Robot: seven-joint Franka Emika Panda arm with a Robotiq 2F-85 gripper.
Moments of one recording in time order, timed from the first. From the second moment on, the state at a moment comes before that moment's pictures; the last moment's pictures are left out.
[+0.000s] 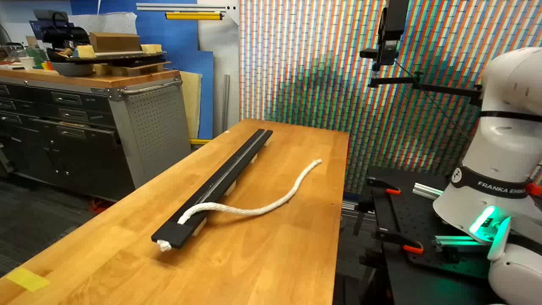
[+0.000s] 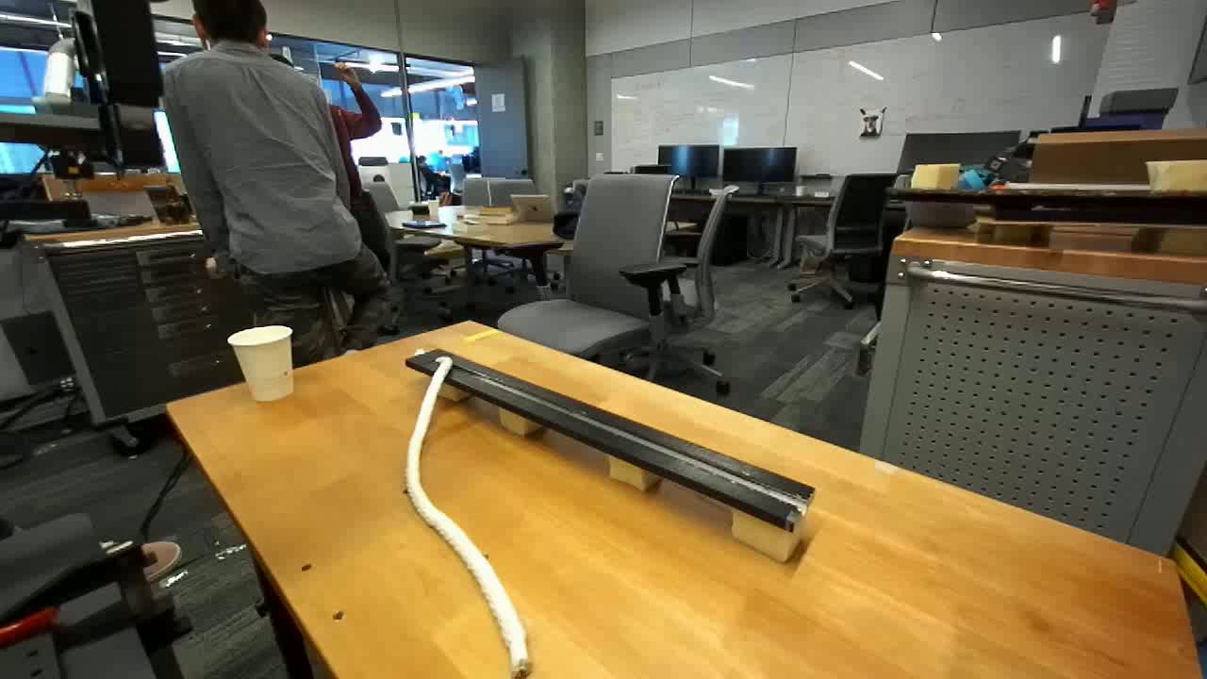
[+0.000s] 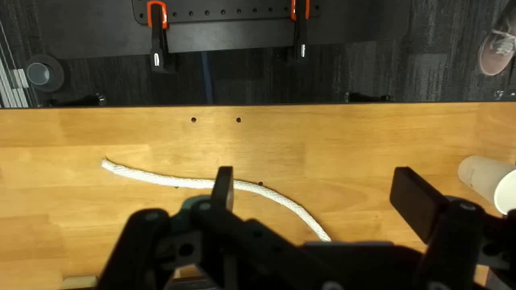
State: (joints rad) arm 0.06 -0.81 0.07 -2.56 0.11 1.70 0.11
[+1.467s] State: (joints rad) arm 0.00 -0.75 0.09 -2.64 0.10 2.10 0.24
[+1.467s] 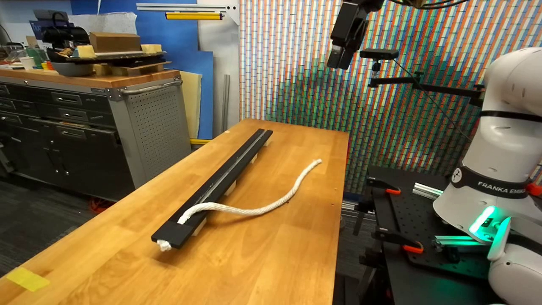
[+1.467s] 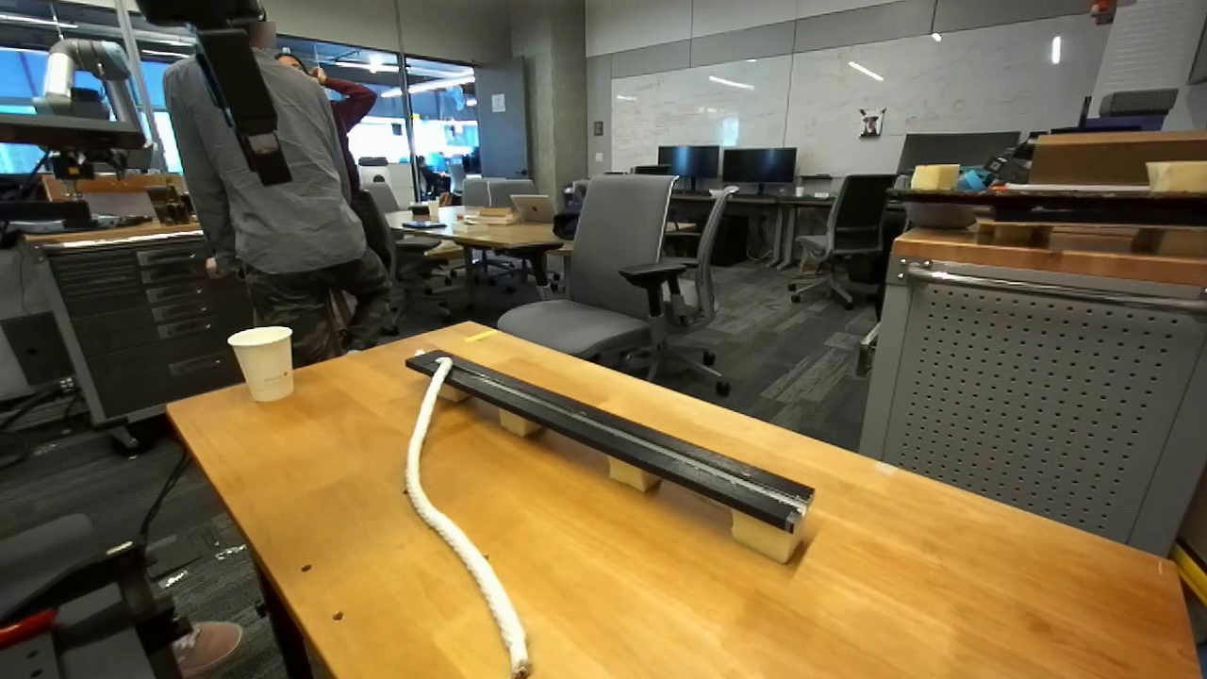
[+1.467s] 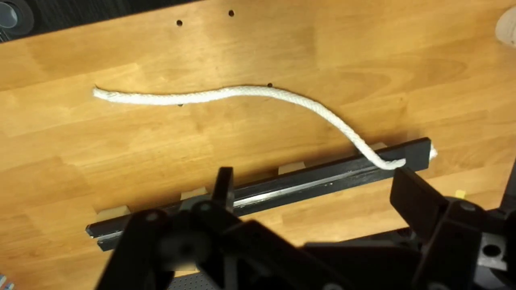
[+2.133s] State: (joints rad) arm -0.17 -0.58 0.06 -2.65 0.04 2.39 0.30
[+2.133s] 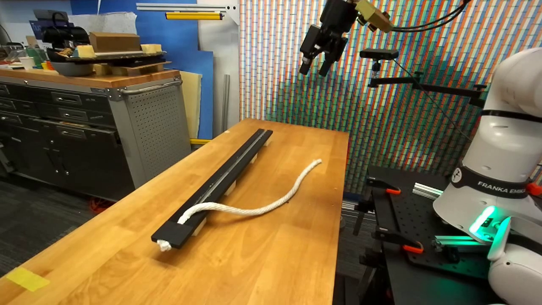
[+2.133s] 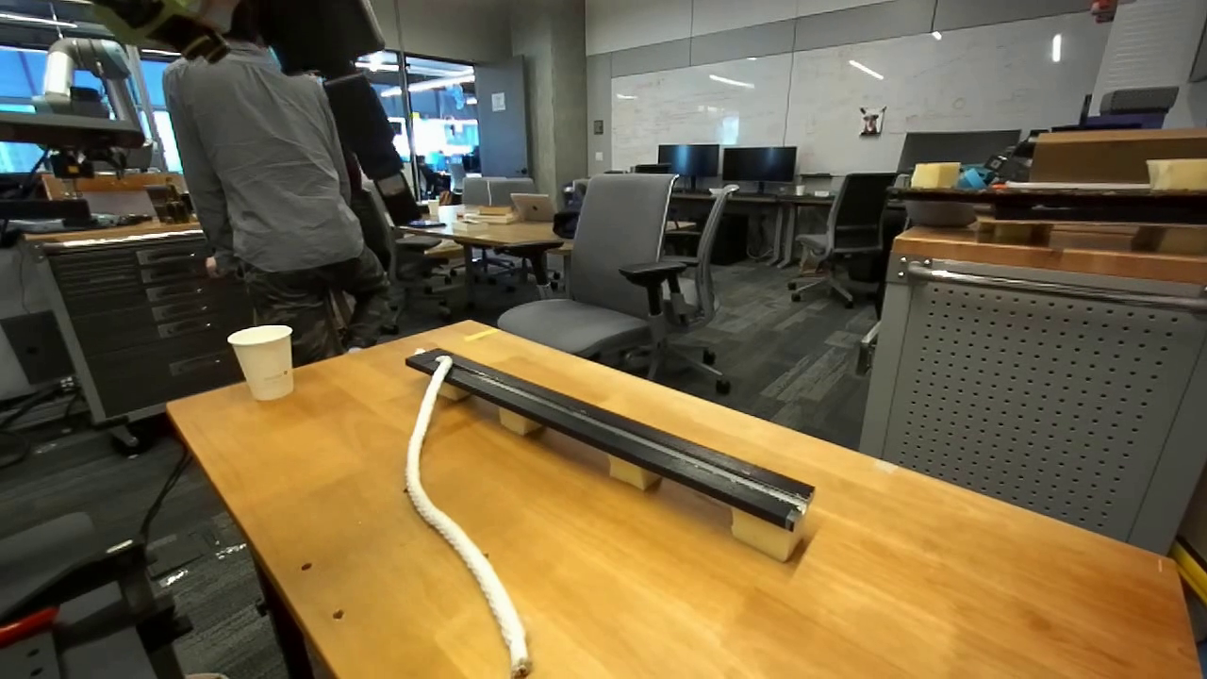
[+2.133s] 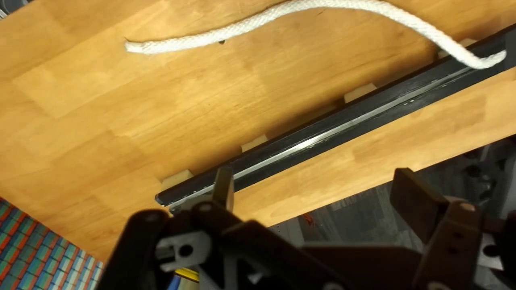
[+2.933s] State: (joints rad) arm -0.24 -0.48 0.06 -2.61 0.00 2.40 0.41
